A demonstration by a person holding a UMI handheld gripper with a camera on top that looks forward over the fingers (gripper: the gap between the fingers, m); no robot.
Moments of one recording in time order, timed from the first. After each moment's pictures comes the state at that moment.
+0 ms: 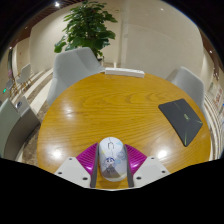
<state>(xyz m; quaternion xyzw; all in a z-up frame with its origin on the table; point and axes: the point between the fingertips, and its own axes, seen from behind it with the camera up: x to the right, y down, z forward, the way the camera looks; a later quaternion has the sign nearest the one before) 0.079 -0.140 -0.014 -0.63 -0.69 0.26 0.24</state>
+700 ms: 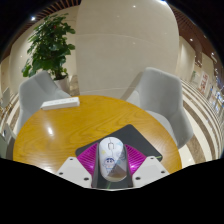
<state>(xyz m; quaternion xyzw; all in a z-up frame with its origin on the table) -0.065 0.144 0.056 -0.70 -0.60 0.24 0.31</state>
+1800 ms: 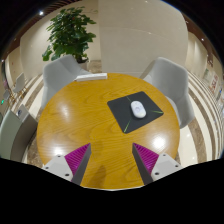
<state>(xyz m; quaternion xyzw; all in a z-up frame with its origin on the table) 0.176 0.052 0.101 -0.67 -0.67 0.24 0.22</state>
